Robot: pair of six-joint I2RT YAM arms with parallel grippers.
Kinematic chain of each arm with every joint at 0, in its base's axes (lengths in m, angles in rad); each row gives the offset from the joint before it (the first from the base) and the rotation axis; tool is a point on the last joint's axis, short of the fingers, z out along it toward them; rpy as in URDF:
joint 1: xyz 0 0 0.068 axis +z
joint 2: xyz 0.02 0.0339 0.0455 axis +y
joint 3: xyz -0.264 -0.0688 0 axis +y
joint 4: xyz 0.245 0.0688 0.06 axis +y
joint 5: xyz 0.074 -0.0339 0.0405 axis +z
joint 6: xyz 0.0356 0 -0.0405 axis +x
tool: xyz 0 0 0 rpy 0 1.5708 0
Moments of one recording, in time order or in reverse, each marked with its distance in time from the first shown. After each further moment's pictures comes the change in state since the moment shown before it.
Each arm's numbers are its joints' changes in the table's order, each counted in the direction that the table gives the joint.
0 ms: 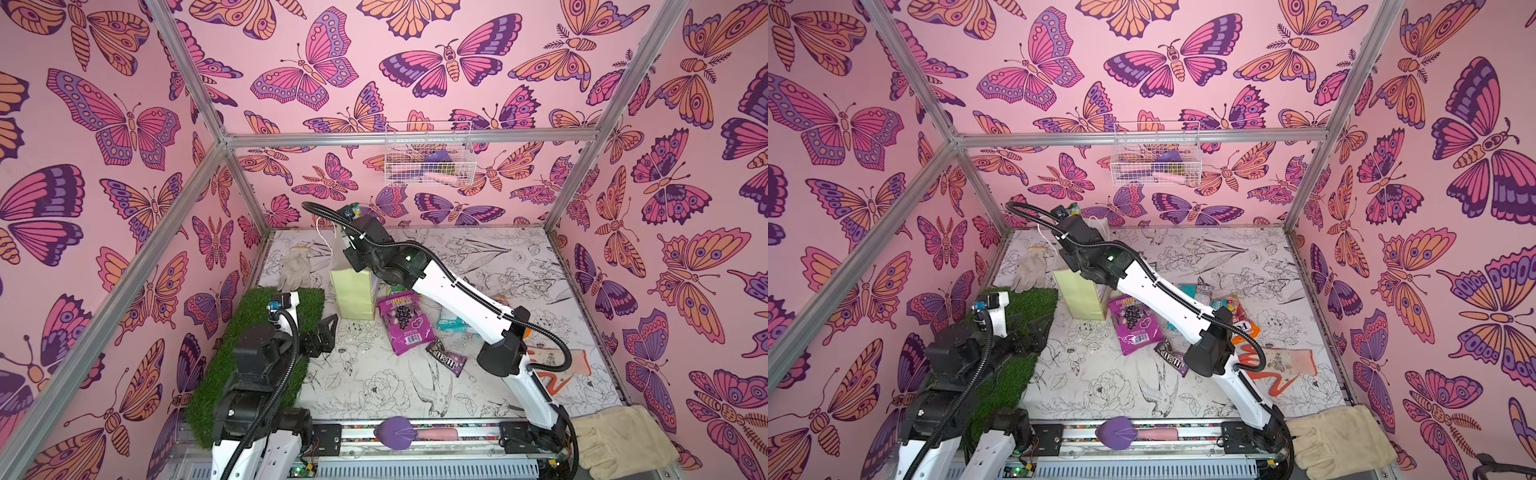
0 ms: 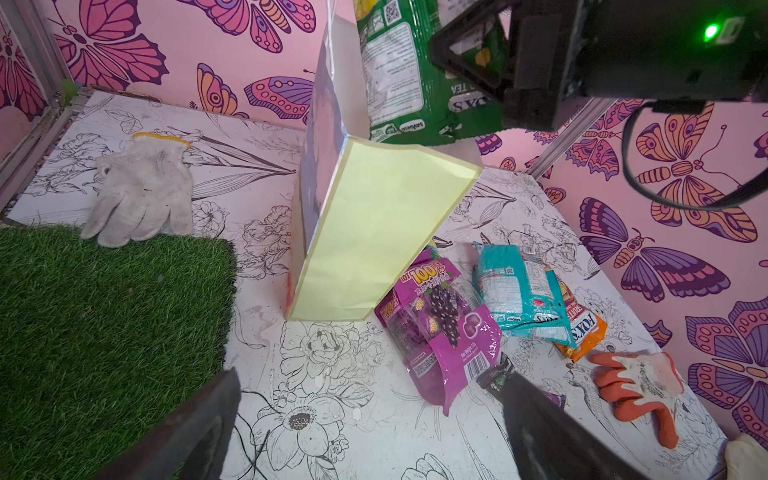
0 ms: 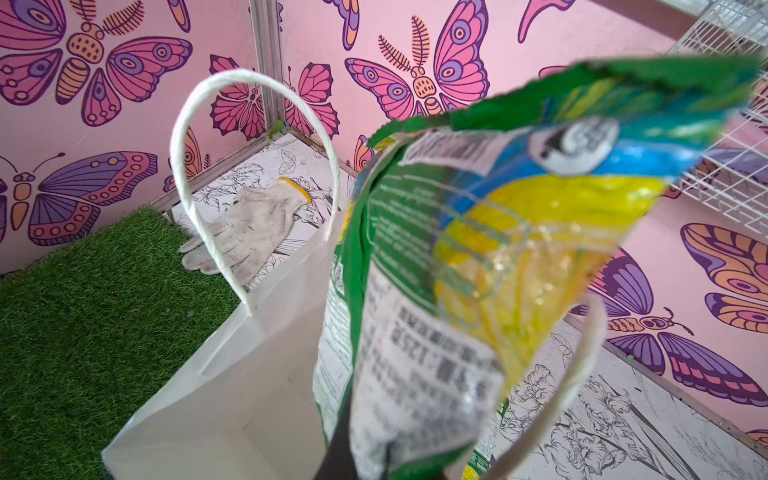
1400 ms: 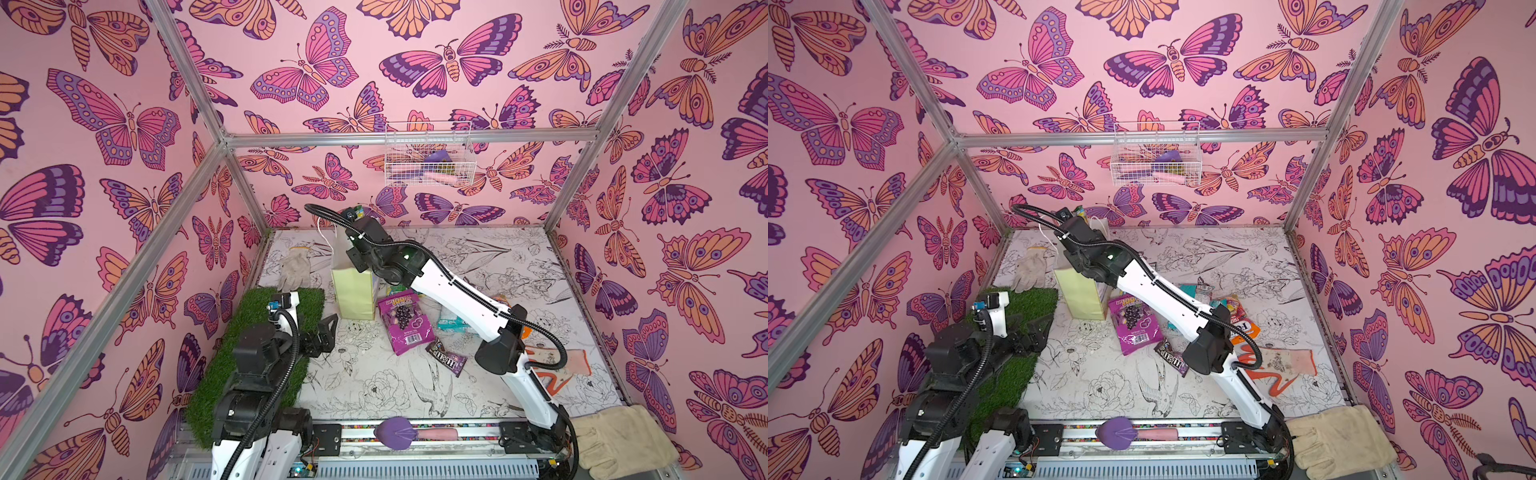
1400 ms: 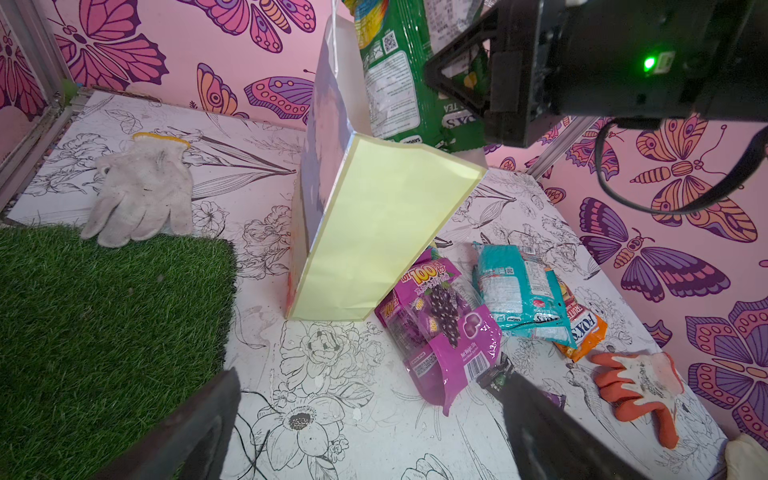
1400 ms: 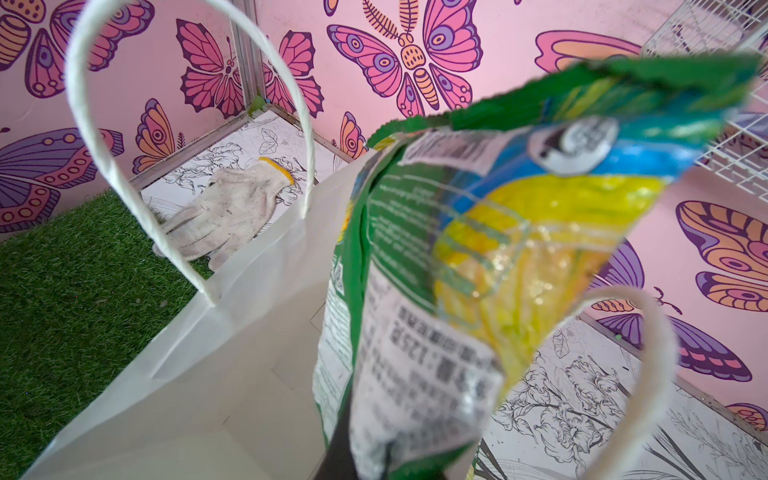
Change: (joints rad) left arm 0.000 0.000 0.000 0.000 0.000 0.000; right arm -0.018 0.019 0.000 0.031 -0.016 0.013
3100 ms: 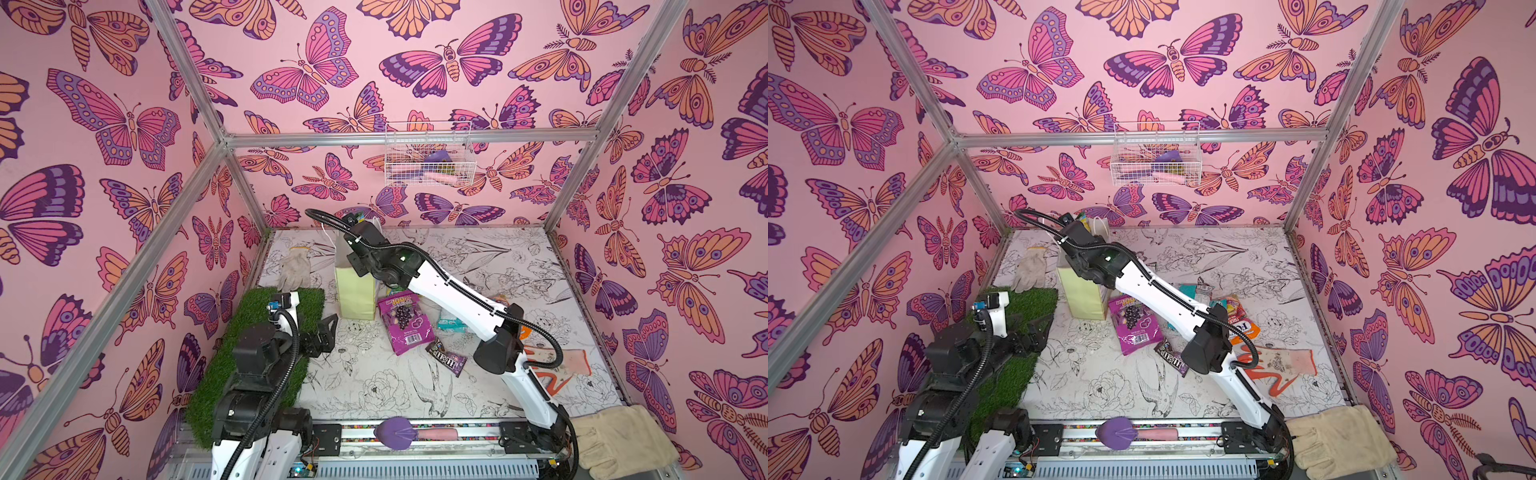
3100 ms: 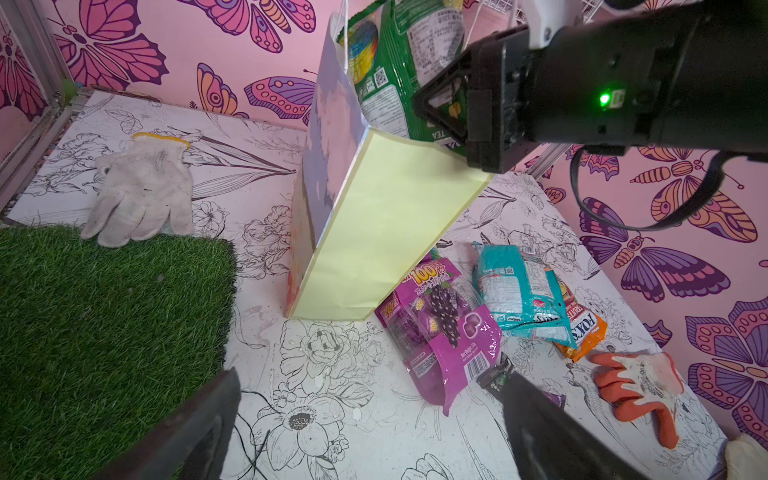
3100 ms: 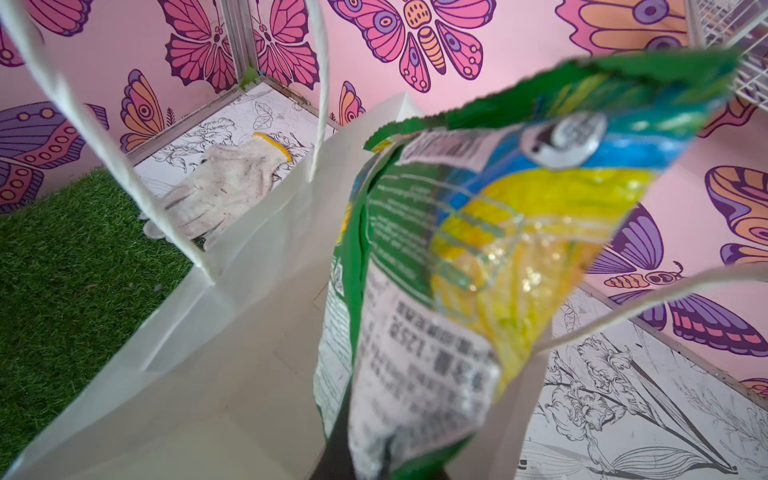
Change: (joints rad) left arm 0.000 0.000 0.000 0.000 0.000 0.000; right arm -0.001 0.013 0.026 0.029 0.005 0.049
